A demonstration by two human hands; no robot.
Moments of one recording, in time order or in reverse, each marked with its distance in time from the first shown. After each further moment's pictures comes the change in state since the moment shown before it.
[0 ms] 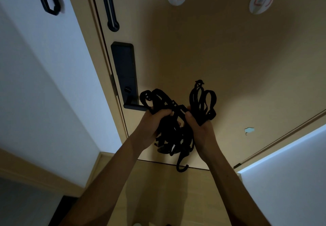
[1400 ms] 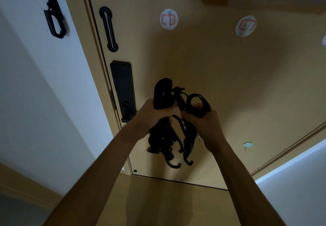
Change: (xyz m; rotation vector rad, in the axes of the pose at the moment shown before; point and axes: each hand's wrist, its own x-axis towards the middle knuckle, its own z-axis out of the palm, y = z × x) left_hand 0.014 0.058 0.026 0.414 -0.089 0.178; right_hand 0.038 -0.052 -0.027 -0.115 -0.033 -0.084
